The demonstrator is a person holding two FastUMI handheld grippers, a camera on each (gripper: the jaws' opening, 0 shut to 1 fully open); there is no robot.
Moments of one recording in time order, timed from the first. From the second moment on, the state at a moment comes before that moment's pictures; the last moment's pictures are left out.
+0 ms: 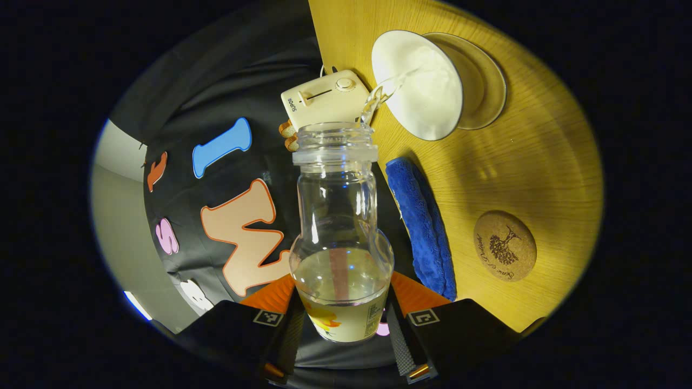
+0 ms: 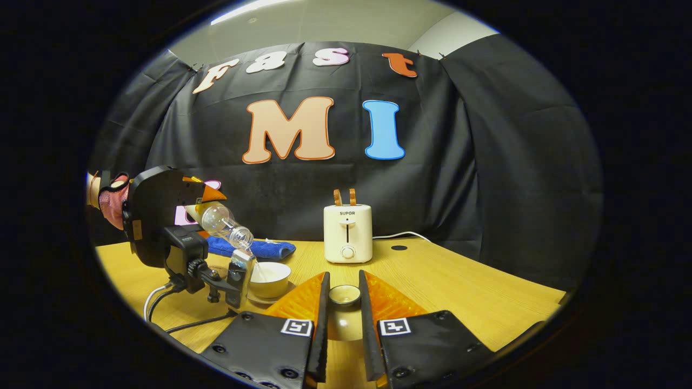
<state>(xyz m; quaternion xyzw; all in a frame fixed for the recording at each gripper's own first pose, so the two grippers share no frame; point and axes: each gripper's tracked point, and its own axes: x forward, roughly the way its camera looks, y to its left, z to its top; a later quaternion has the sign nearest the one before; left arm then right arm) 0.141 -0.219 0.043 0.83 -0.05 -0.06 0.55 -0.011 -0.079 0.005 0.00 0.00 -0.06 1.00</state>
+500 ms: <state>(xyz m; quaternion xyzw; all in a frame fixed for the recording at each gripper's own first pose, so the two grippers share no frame) 0.144 -0.222 0.057 0.84 -0.04 -0.06 0.54 -0.011 -0.079 0.005 0.00 0.00 -0.06 1.00</state>
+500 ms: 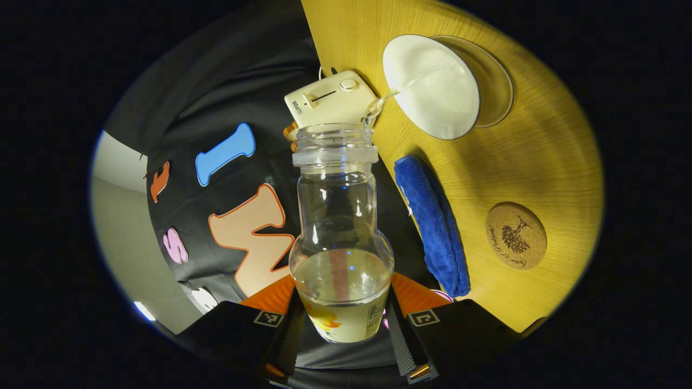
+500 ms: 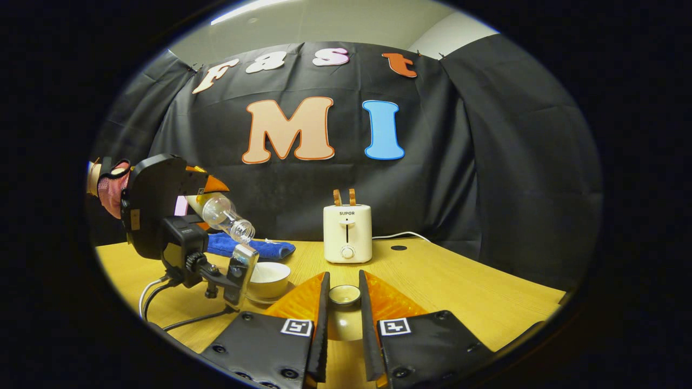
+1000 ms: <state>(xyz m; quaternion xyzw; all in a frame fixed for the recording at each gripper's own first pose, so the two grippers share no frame) 0.143 -0.210 0.007 0.57 0.03 -0.13 0.81 -0.011 -0.079 0.004 0.00 0.00 -0.06 1.00</state>
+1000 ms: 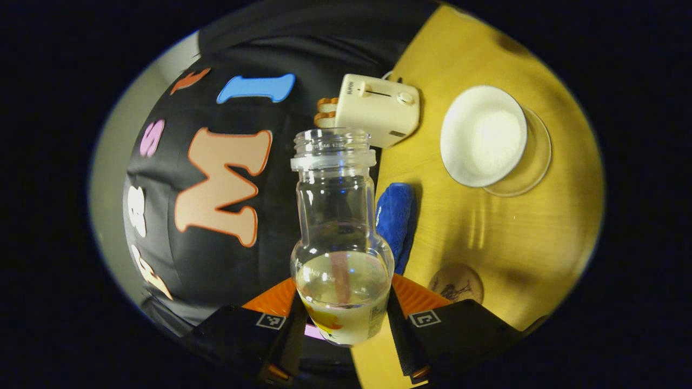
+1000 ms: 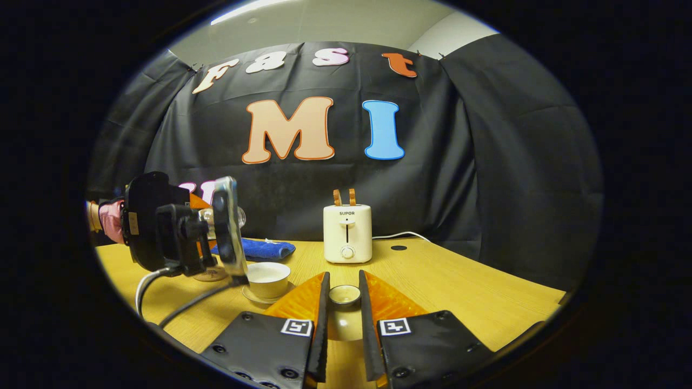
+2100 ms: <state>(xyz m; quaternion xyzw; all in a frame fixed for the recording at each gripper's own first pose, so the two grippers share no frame) 0.150 -0.190 -0.030 0.04 0.12 -0.16 0.98 -0.011 -0.077 0.005 0.00 0.00 -0.06 1.00</state>
